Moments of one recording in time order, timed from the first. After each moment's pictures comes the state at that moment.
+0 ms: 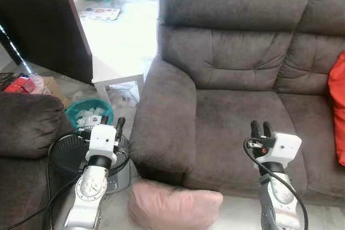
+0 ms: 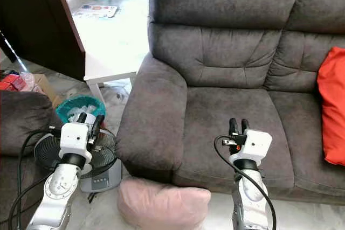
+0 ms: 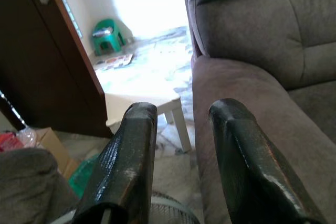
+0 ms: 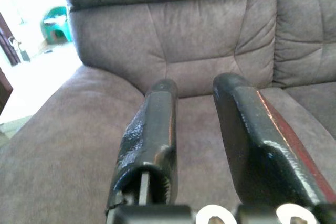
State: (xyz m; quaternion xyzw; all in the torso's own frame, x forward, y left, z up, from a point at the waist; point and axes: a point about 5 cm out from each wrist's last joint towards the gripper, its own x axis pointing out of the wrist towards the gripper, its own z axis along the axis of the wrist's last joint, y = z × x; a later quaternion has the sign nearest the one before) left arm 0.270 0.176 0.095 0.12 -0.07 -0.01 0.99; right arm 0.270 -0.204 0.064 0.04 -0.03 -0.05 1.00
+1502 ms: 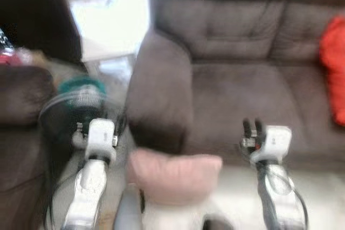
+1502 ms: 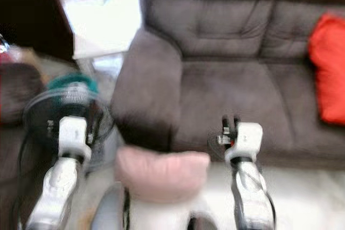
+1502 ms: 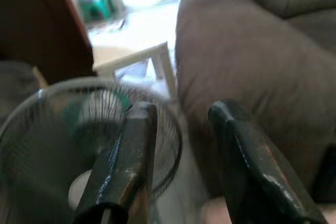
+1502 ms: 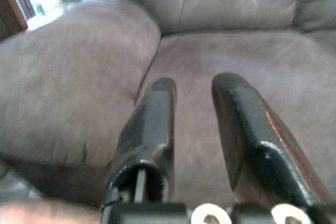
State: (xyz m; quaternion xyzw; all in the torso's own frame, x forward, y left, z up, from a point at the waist) left arm 0.266 0.177 0.083 0.10 -0.04 0.00 0.99; right arm 0.274 -0.193 0.064 0.01 0.00 0.00 1.00
